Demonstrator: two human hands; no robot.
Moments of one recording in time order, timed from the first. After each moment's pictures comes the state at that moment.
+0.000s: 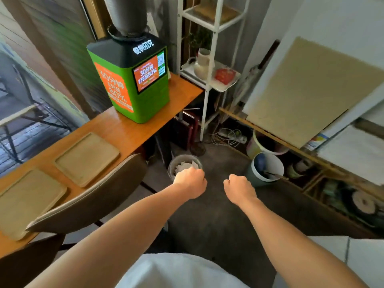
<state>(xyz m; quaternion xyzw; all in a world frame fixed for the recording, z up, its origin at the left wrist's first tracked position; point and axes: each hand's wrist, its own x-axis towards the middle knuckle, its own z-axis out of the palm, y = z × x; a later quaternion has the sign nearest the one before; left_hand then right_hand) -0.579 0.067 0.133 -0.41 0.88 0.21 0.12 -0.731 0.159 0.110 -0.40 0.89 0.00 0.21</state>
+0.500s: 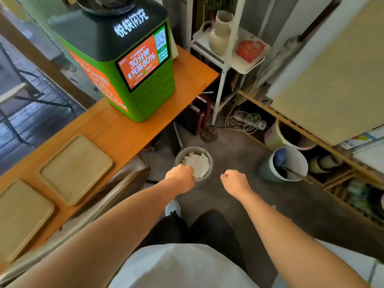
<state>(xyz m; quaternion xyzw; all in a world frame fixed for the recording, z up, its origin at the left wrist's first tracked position) -0.603 -0.080 0.045 -0.48 0.79 0.30 0.24 -0.776 0.016 0.039 -0.31 0.86 -0.06 0.41</state>
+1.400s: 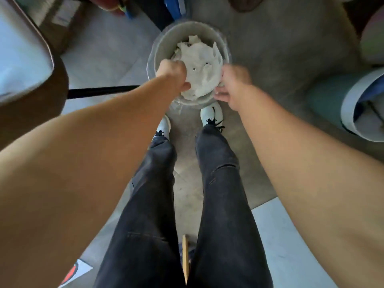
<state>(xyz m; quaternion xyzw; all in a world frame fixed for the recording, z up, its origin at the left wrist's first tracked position) -0.714 -0.201 -0.245 -0.77 0.30 0.57 -0.03 -0.861 -0.162 -0.231 -0.02 0.77 -0.18 0.61</state>
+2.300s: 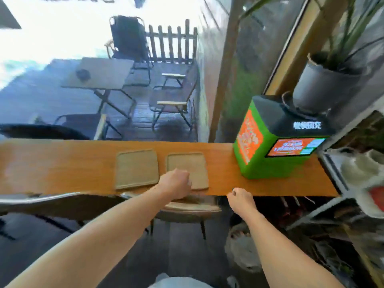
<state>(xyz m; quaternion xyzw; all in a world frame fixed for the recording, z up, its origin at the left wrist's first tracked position) -0.341 -0.070 0.183 -0.78 0.57 0.24 0.02 -0.557 -0.132 0.131 -0.67 0.66 0.03 0.34</state>
